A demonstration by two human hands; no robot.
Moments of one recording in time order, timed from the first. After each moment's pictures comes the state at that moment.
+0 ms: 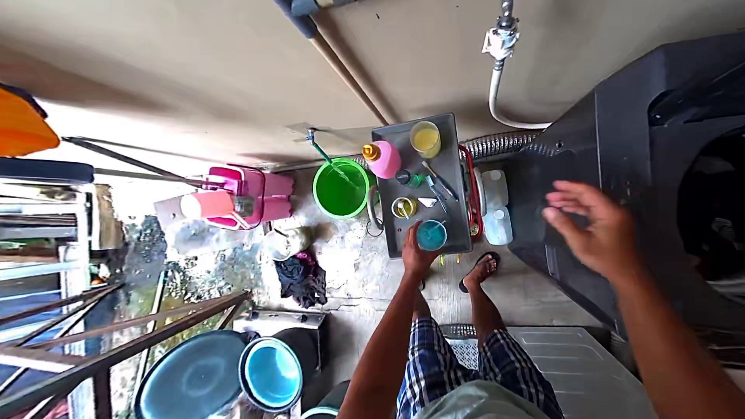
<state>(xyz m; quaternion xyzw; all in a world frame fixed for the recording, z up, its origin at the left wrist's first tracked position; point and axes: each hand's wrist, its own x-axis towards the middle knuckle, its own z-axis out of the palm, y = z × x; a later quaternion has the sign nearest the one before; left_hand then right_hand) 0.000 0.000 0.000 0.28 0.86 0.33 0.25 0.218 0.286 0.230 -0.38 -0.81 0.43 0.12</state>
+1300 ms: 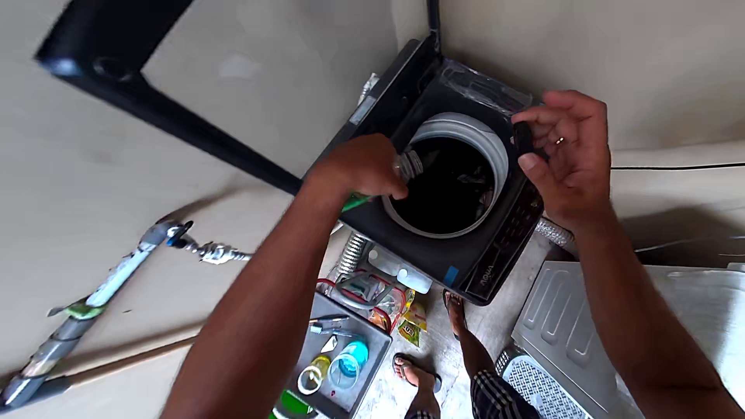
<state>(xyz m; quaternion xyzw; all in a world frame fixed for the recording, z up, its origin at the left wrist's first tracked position) 0.234 0.466 0.405 0.79 0.50 -0.16 0.31 0.510 0.339 0.365 -0.39 -0.72 0.20 0.54</state>
